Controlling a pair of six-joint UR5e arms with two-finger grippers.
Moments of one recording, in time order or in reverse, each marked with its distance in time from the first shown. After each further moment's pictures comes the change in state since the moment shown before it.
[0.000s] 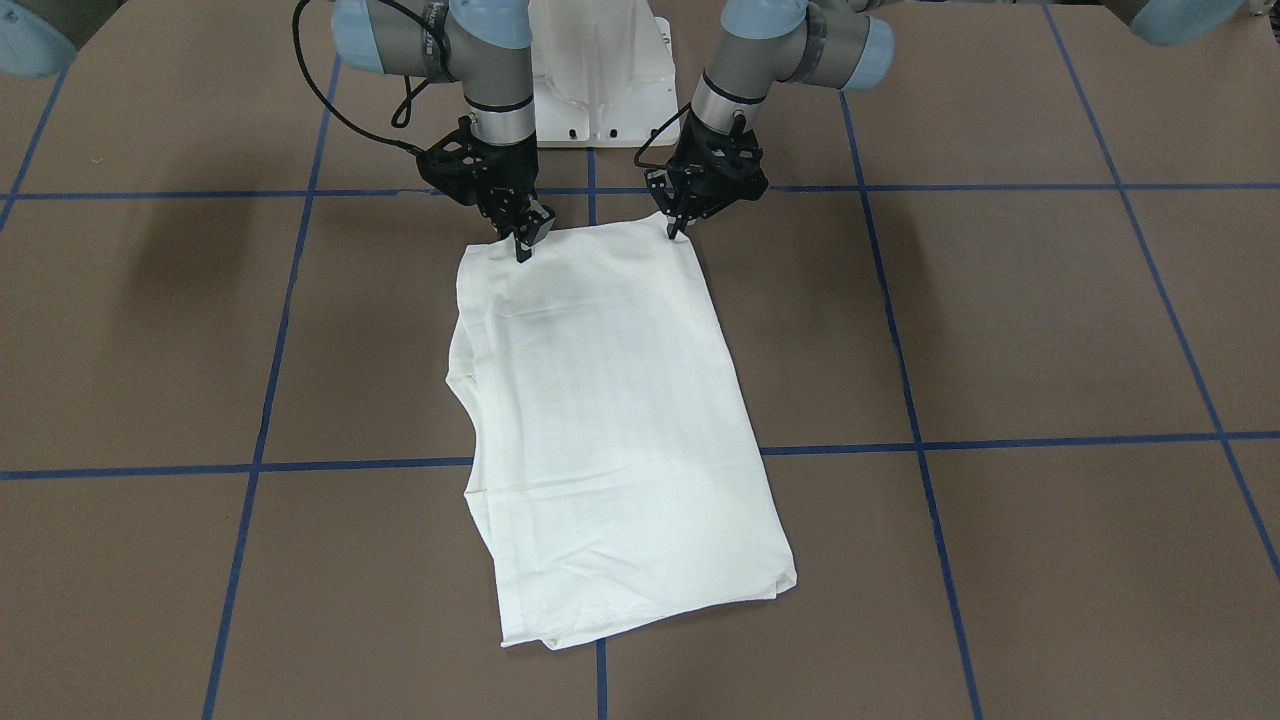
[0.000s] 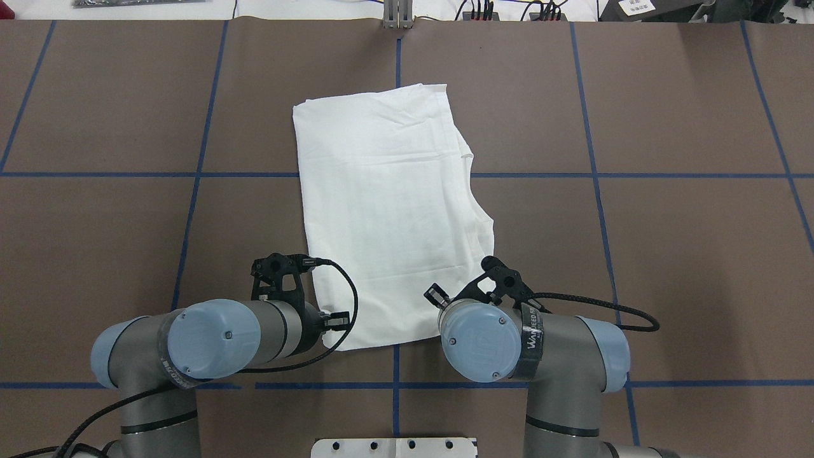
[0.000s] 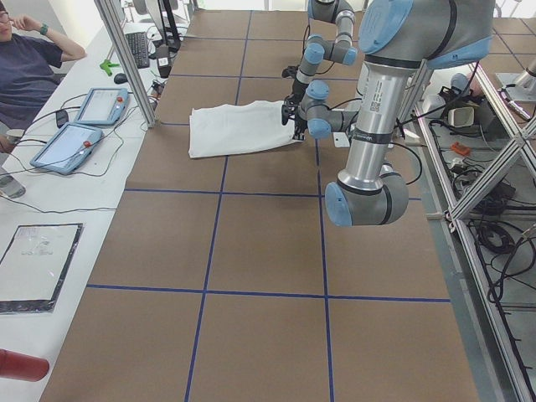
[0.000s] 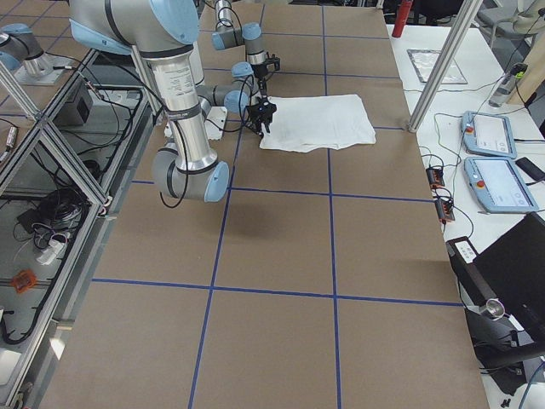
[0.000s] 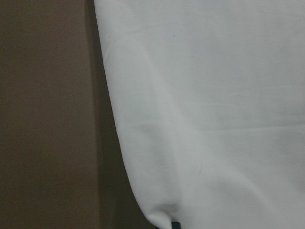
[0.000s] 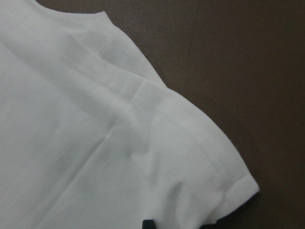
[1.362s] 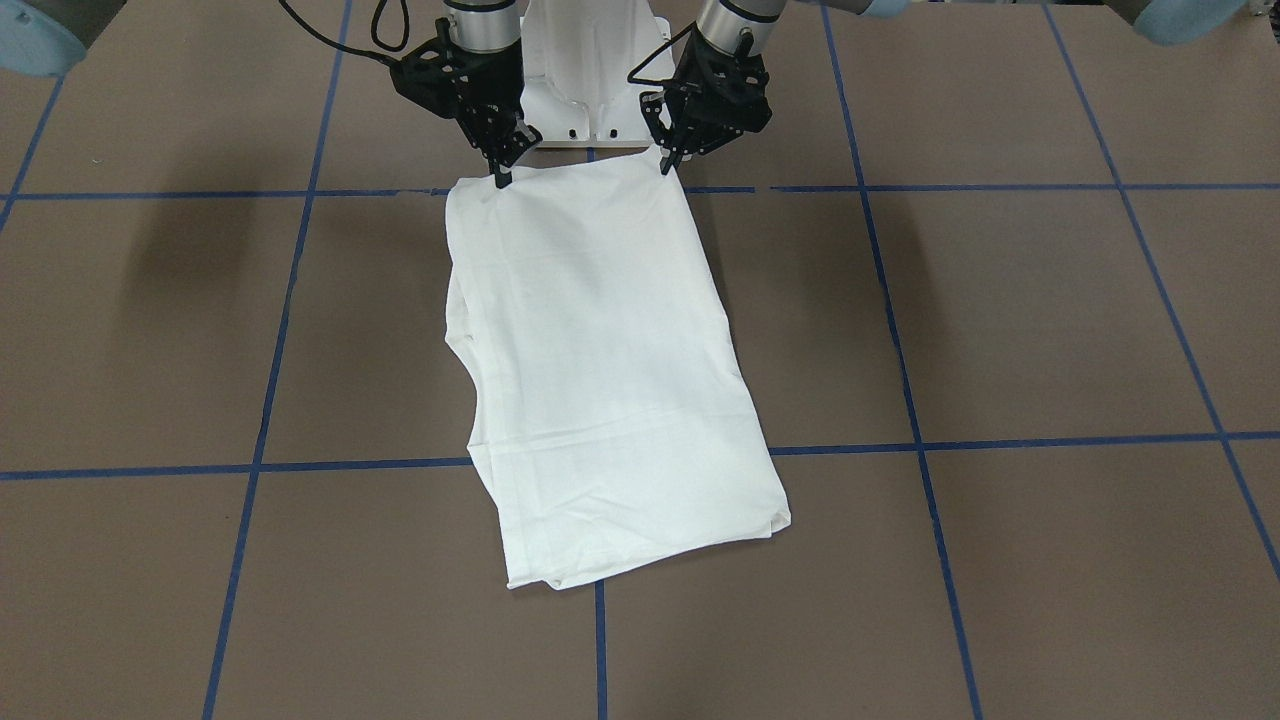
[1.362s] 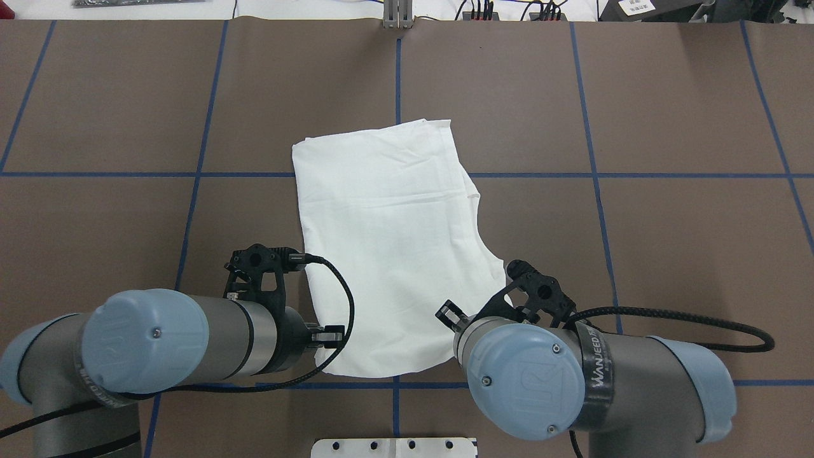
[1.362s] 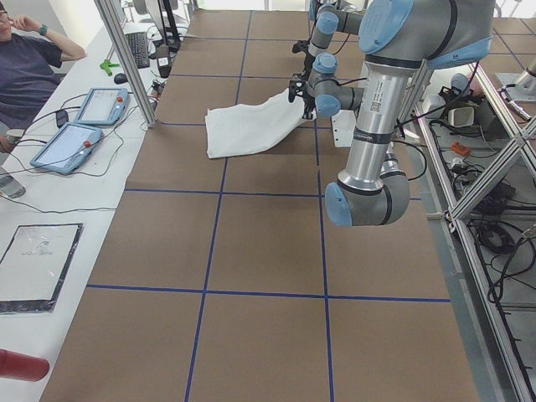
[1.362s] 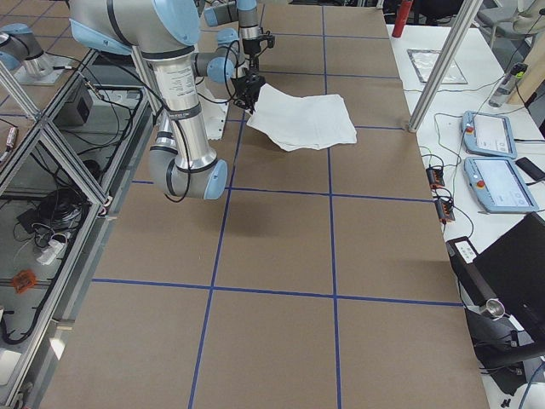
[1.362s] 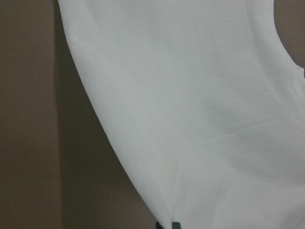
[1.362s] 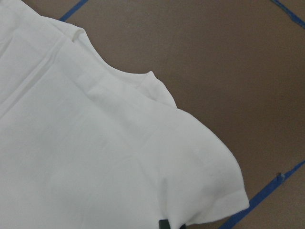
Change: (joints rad) left arm -0.016 -0.004 -0.299 0.252 -0.104 0.080; right arm -0.048 0.035 0.351 -0.386 0.003 -0.018
